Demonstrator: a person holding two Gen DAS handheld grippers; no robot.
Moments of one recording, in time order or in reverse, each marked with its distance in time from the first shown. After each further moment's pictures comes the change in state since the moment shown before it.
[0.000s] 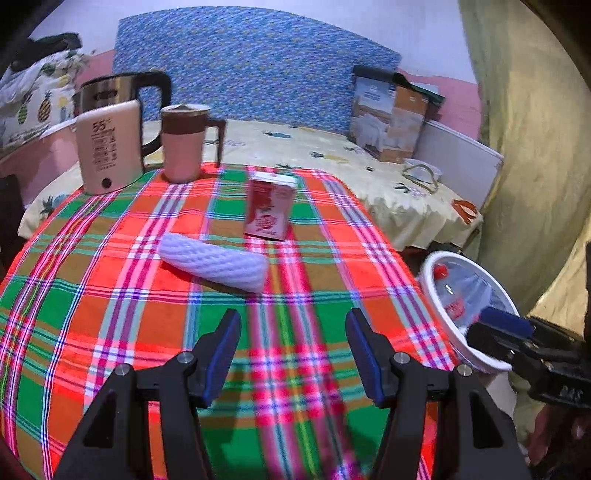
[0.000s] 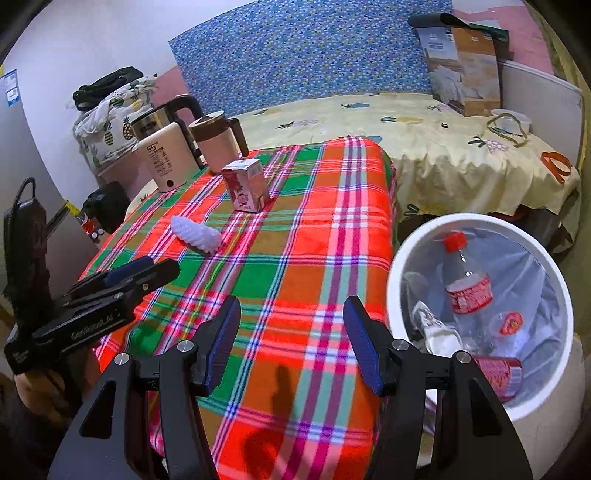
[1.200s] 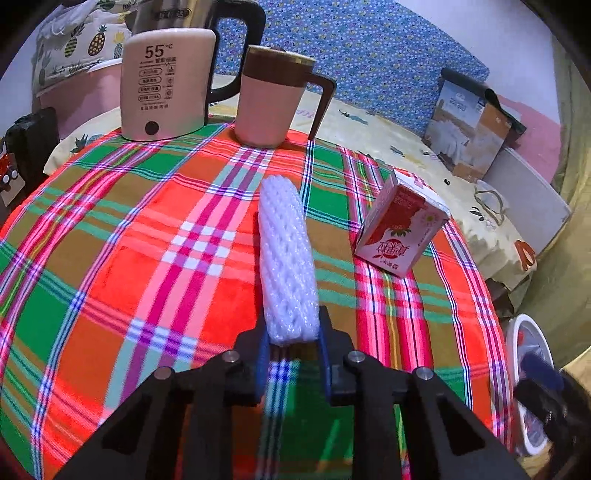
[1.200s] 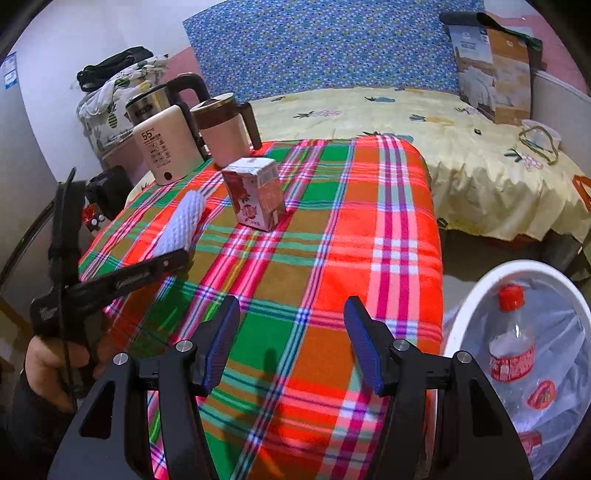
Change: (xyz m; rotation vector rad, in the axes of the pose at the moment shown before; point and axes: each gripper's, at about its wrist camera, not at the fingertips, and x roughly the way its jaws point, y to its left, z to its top) left arm 0.075 0.071 0.027 -0.221 0.090 0.134; right arm 0.052 0.013 0.038 -0.077 0.051 0.038
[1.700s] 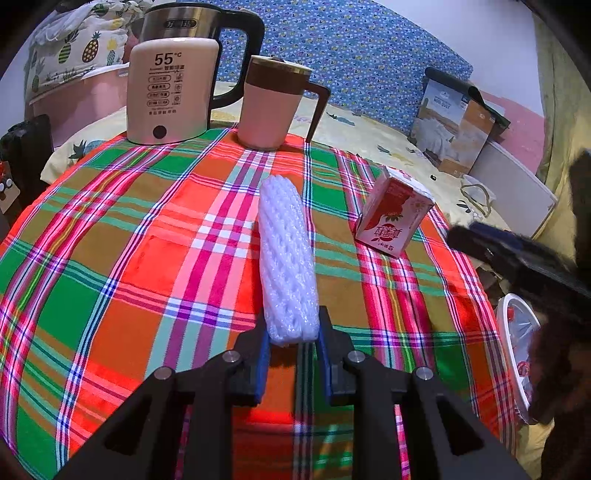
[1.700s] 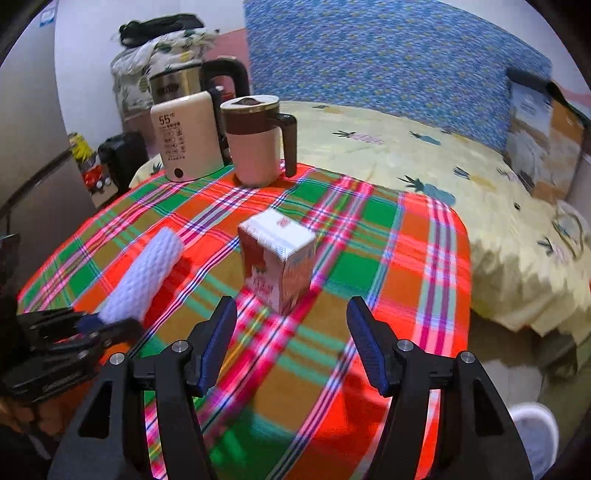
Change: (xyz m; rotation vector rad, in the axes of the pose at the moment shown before) left arm -0.019 0.020 -0.010 0.037 -0.008 -0.045; right arm 0.057 0.019 0.070 -0.275 0.001 0.013
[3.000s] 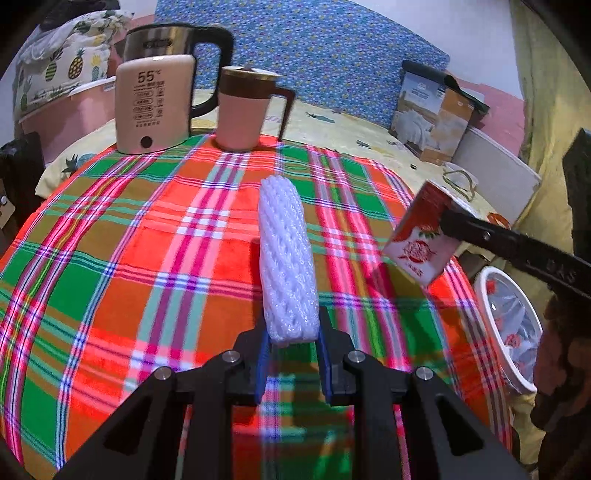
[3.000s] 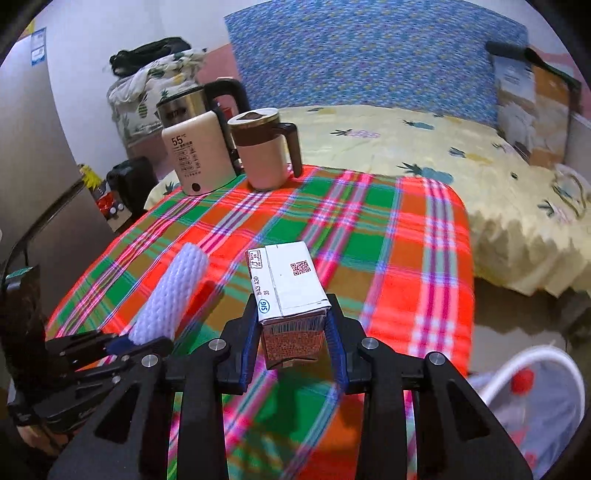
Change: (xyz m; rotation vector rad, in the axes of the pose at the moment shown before) left arm -0.029 -0.025 -0.024 0.080 -0.009 -0.027; right arm -0.057 0.007 -0.036 0.159 -0.023 0.048
